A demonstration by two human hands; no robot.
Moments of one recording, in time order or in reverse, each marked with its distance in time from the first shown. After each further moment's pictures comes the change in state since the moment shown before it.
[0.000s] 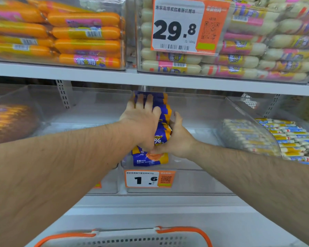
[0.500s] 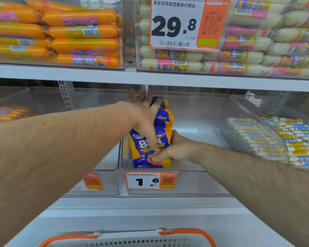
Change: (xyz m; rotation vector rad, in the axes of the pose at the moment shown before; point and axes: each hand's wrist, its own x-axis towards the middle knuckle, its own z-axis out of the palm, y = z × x) left_hand 0.027 -0.019 -0.024 -0.200 -0.450 0.029; right_hand 0.023 0.026 0.009 -0.038 -0.205 0.233
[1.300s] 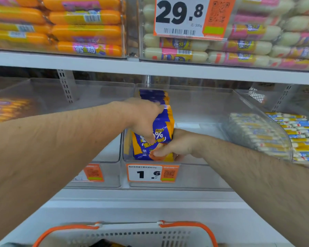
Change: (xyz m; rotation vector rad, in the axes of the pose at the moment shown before) left_hand -0.008 -0.003 0.009 0.056 0.032 0.150; right_hand -0.023 -0.015 -0.001 -0.097 -0.110 0.007
